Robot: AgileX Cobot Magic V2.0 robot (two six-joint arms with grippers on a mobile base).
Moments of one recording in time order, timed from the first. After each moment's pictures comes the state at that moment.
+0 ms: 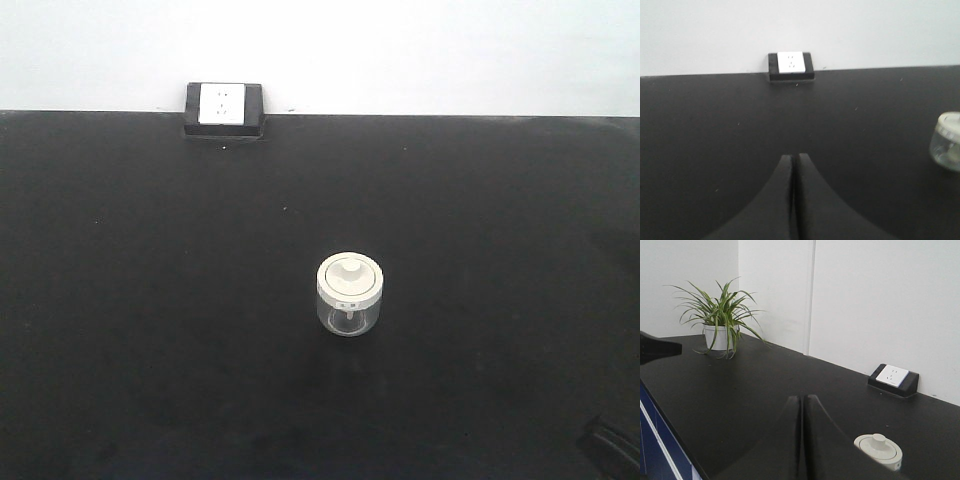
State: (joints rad) left arm -0.08 0.09 -0.17 -0.12 0.33 0.06; right arm 0.72 0.09 -0.23 0.80 0.14 -0.82
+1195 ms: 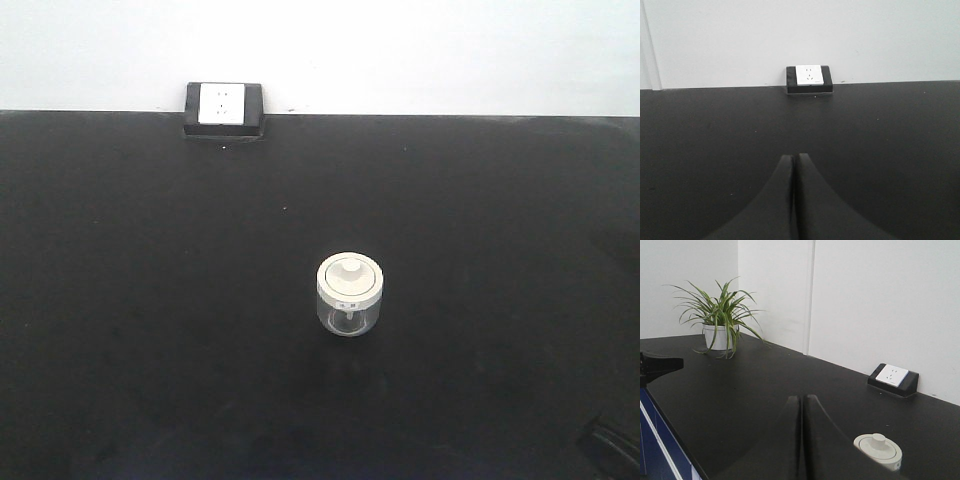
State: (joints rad) left arm -0.07 -0.01 0.03 0.03 0.12 -0.09; right arm 0.72 0.09 -0.23 0.80 0.14 -0.82
